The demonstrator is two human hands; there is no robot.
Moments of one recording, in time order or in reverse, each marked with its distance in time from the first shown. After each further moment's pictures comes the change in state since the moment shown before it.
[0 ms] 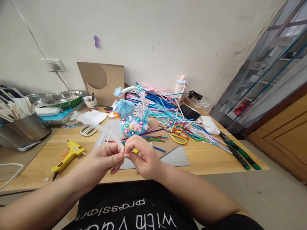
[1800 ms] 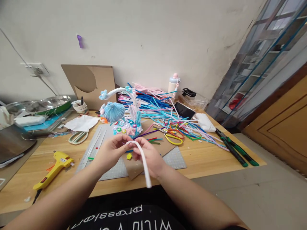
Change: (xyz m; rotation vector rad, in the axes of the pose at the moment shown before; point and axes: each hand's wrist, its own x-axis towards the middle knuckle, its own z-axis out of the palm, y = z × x) left_hand 0.079 -0.036 0.002 0.250 0.145 0.207; right_hand -0.012 0.047 -0.025 0.756 0.302 0.586
